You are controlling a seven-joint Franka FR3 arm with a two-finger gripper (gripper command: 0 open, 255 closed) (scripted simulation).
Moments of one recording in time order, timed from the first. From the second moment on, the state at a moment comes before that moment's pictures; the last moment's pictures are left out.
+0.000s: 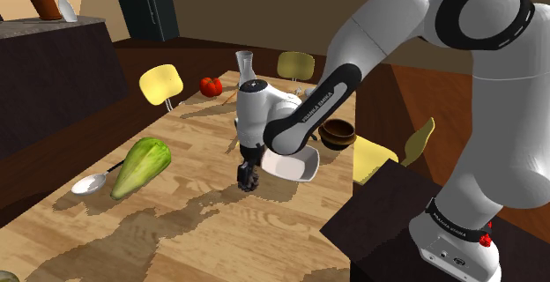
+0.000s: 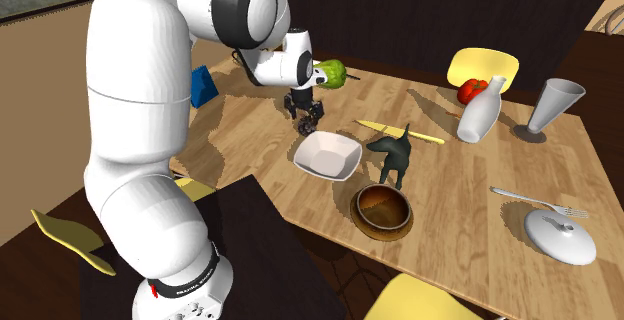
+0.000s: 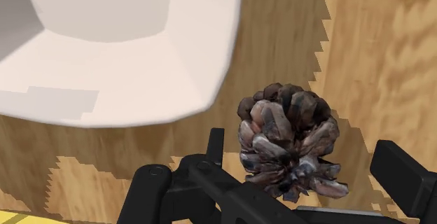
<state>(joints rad) 0.23 0.41 0.32 -2.10 -0.31 2.53 0.31</state>
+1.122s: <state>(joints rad) 0.24 0.43 0.32 -2.10 -0.32 2.55 0.32</state>
